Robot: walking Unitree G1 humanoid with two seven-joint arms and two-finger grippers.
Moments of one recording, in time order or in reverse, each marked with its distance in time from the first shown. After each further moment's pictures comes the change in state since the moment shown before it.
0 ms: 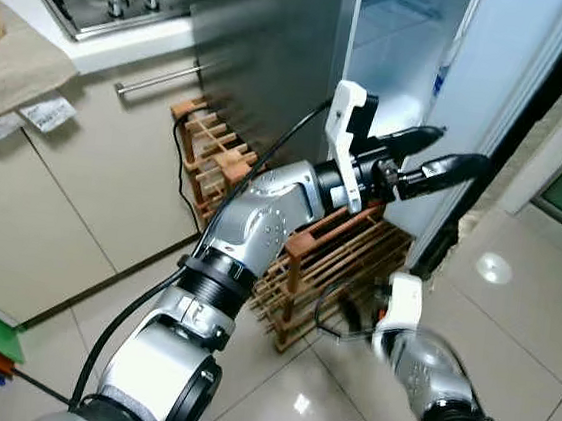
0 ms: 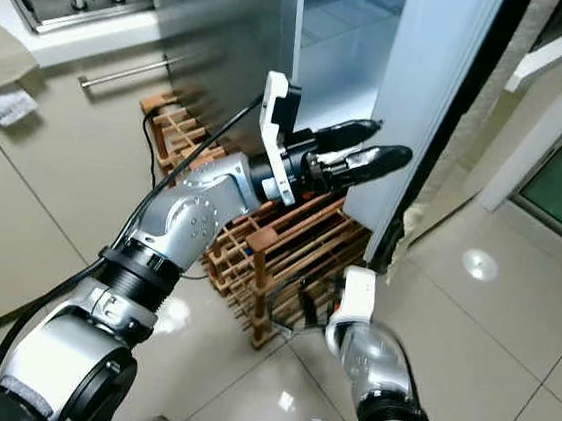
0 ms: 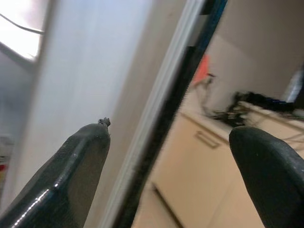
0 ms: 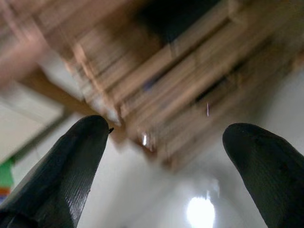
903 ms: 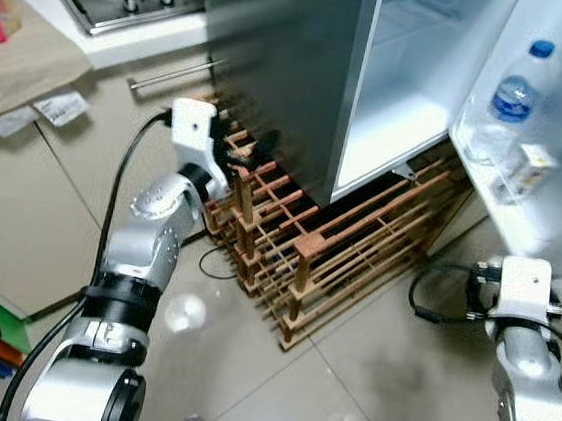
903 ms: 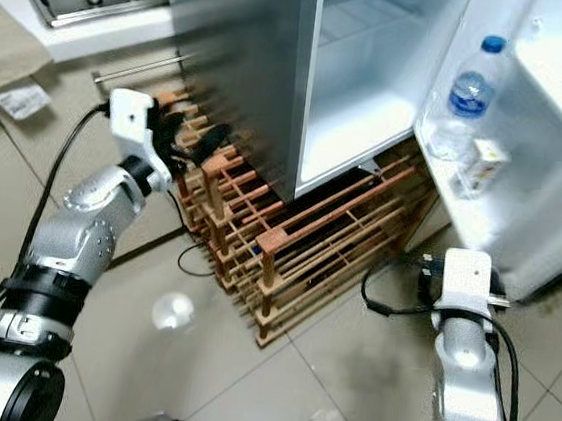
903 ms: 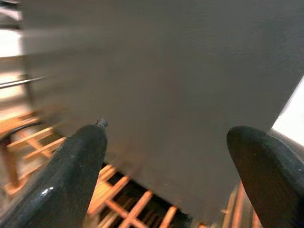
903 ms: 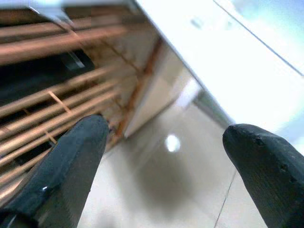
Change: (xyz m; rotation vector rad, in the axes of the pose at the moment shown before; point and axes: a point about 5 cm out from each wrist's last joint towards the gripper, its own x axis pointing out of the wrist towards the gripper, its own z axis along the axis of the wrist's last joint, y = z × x) left arm -0.143 0.077 0.010 0.317 0.043 0.955; right arm -0.069 -0.067 0.051 -0.494 -0.268 -0.601
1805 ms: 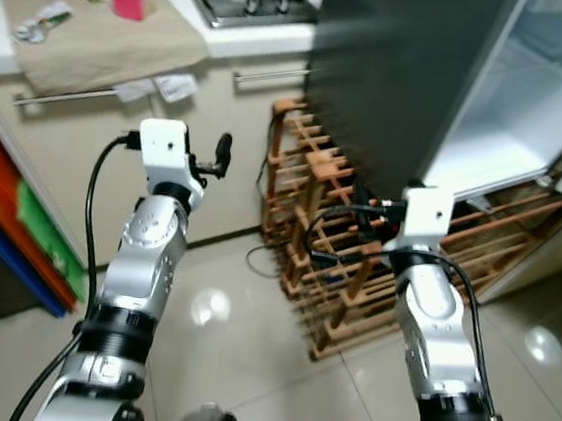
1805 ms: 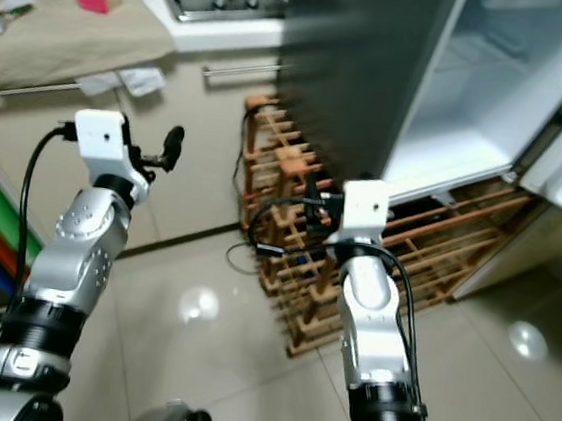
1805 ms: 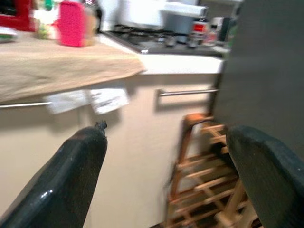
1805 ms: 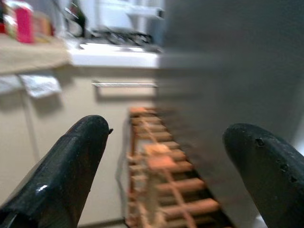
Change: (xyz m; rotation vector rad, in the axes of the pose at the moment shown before) left arm -0.021 0.014 -0.012 0.094 -0.037 0.252; right arm -0.006 0.085 0.096 0.382 -0.403 0.404
